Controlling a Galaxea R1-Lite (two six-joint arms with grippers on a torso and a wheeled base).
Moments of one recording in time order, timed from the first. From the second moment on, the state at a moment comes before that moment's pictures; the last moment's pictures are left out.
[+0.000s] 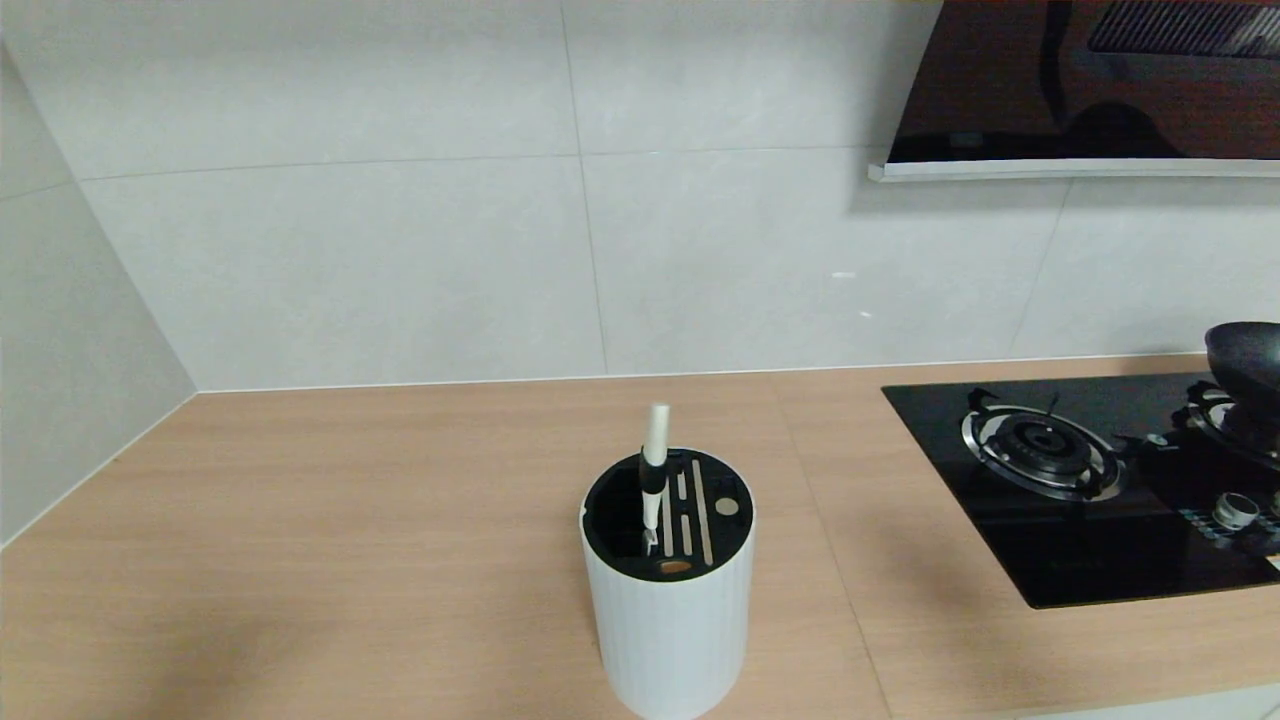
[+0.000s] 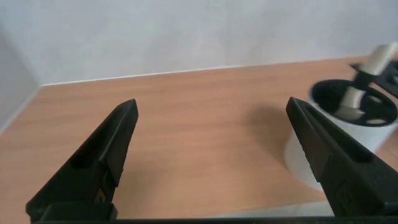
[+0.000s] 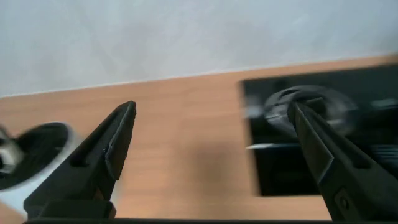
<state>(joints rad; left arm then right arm) -0.29 0.42 -0.52 0.07 0.27 0.02 0.30 0.74 -0.37 -0.42 -0.26 0.10</state>
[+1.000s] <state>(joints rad) 0.00 0.00 -0.10 -0.01 0.16 0.06 0.00 0.00 -0.02 -0.02 -0.06 0.05</state>
